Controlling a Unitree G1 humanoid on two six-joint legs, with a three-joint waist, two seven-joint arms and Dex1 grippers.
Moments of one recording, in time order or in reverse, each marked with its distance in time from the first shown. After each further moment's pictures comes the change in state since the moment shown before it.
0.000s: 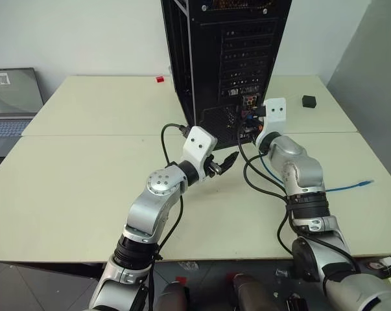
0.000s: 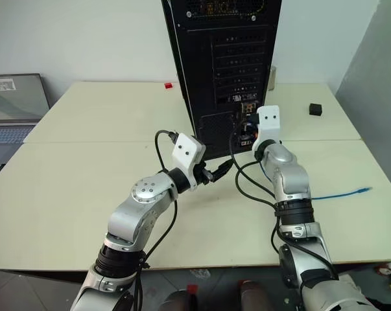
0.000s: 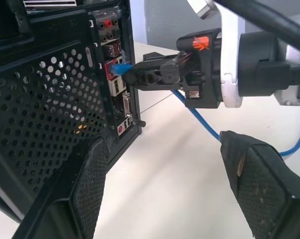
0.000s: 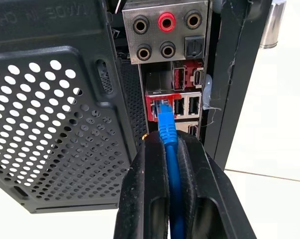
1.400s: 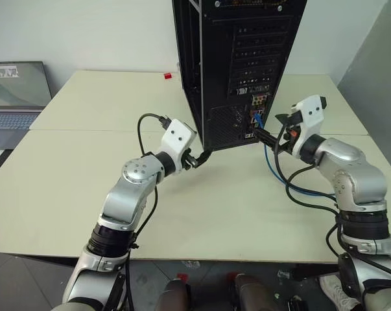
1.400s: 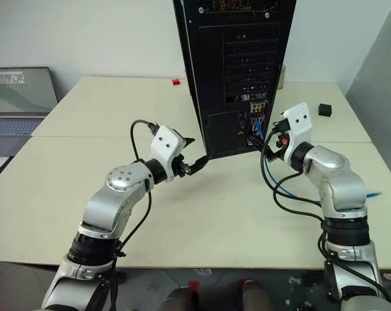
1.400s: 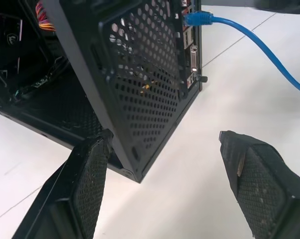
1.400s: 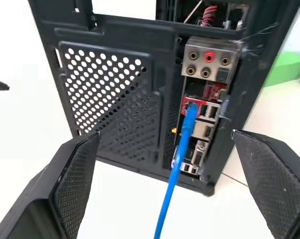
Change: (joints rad) left arm -0.077 0.214 0.078 0.075 -0.001 0.001 -0.093; right arm 0.218 -0.393 -0.016 -0.419 0.192 0.147 0.420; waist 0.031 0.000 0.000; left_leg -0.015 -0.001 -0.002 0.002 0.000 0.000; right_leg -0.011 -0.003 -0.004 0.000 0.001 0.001
